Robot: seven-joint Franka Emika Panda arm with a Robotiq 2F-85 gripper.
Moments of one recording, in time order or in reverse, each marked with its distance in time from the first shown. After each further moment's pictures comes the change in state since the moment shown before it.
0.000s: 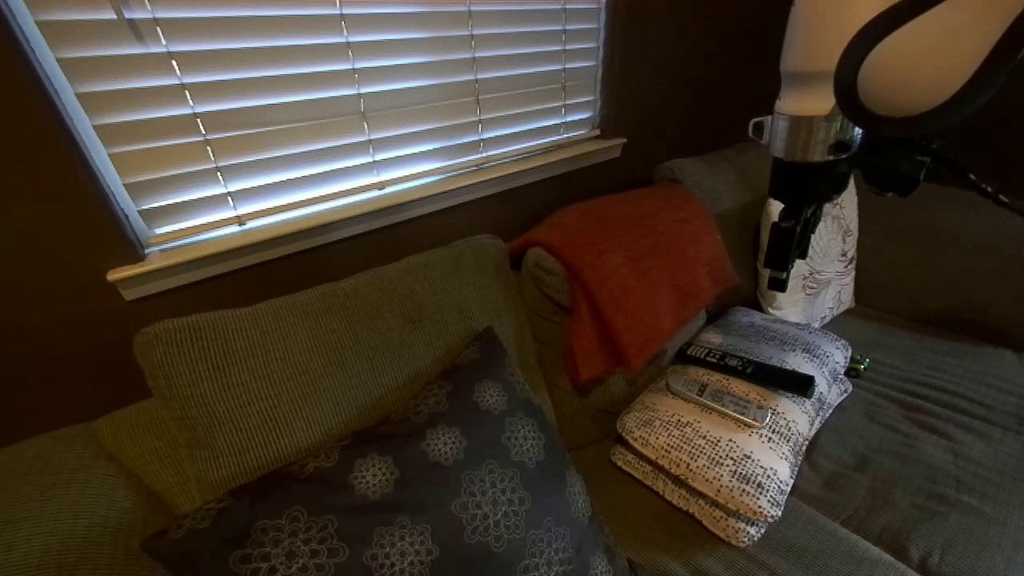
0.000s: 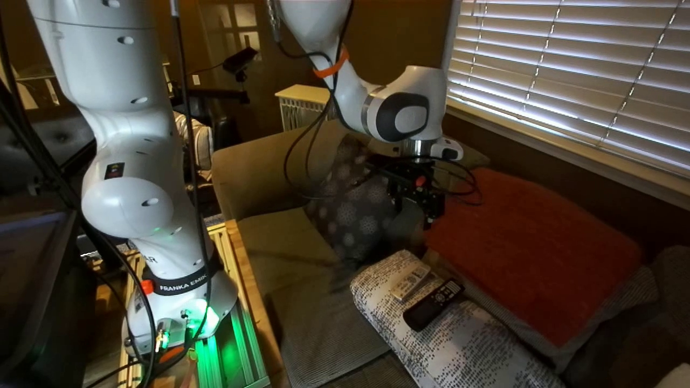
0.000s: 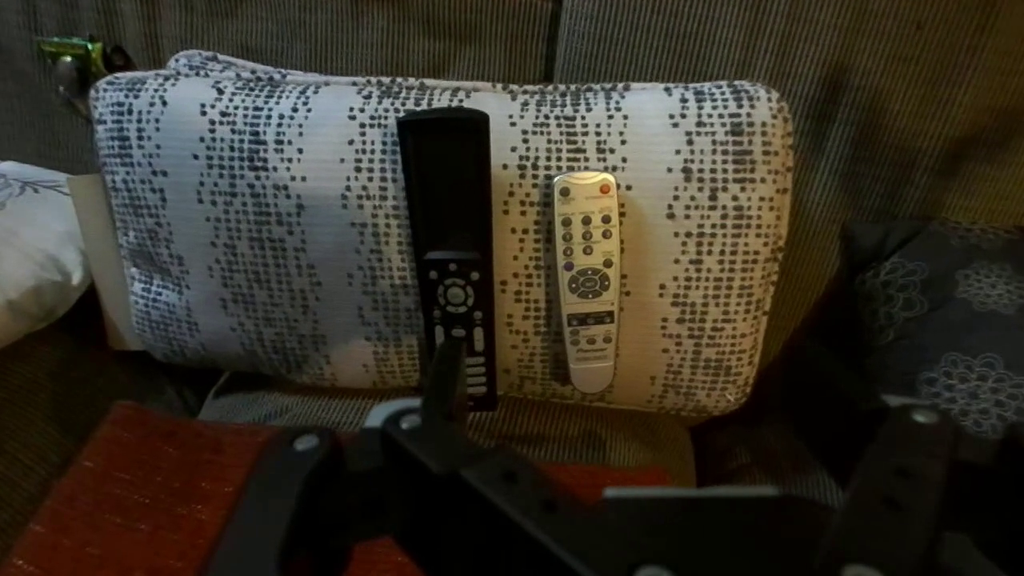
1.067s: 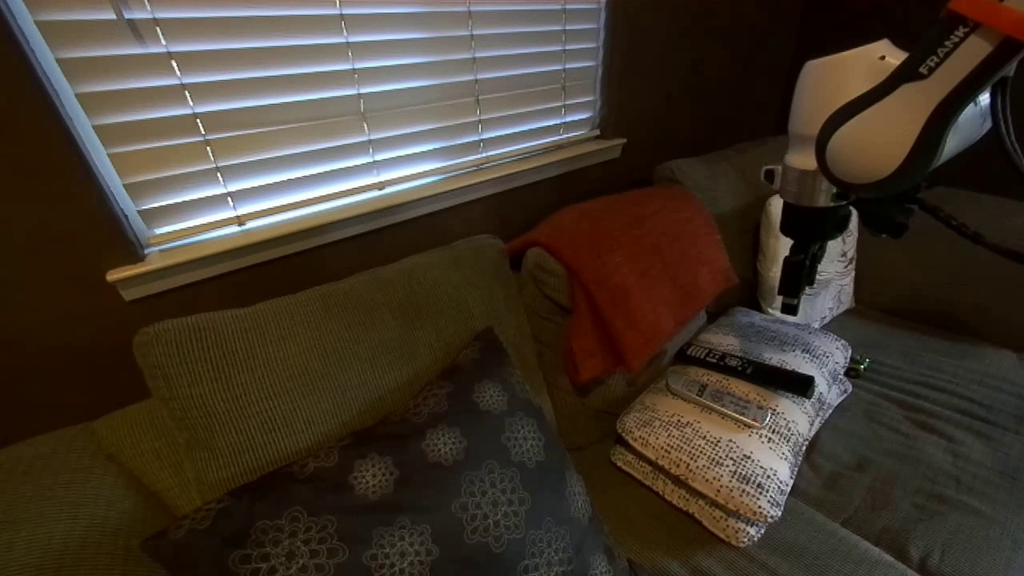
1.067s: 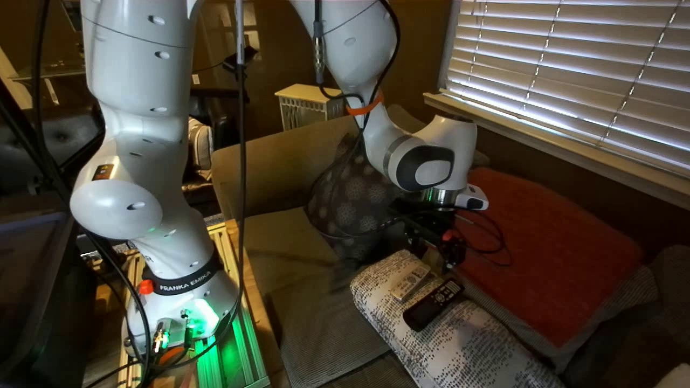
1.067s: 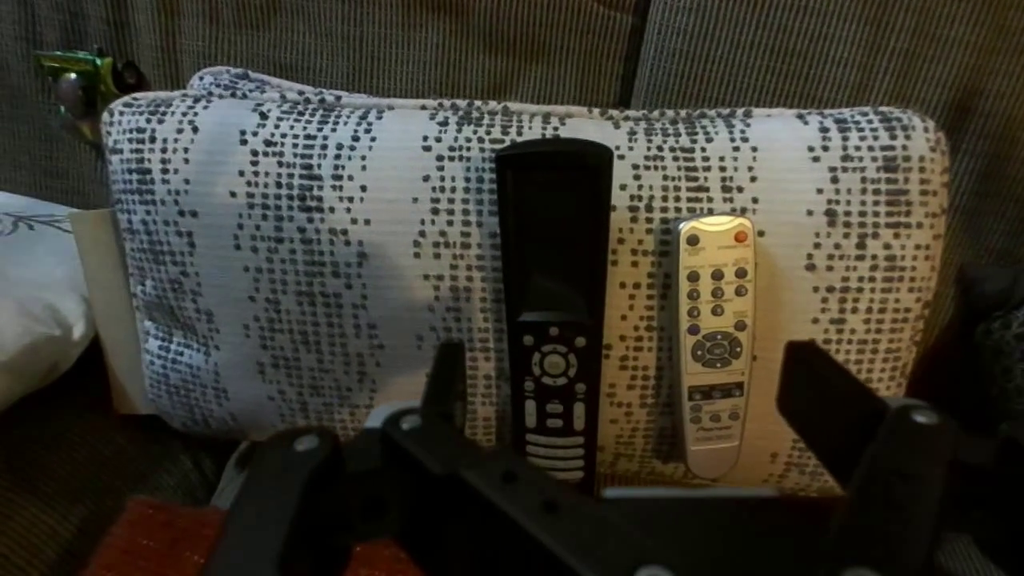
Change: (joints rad) arm -0.121 0.220 -0.035 0.086 0.019 0.119 -0.155
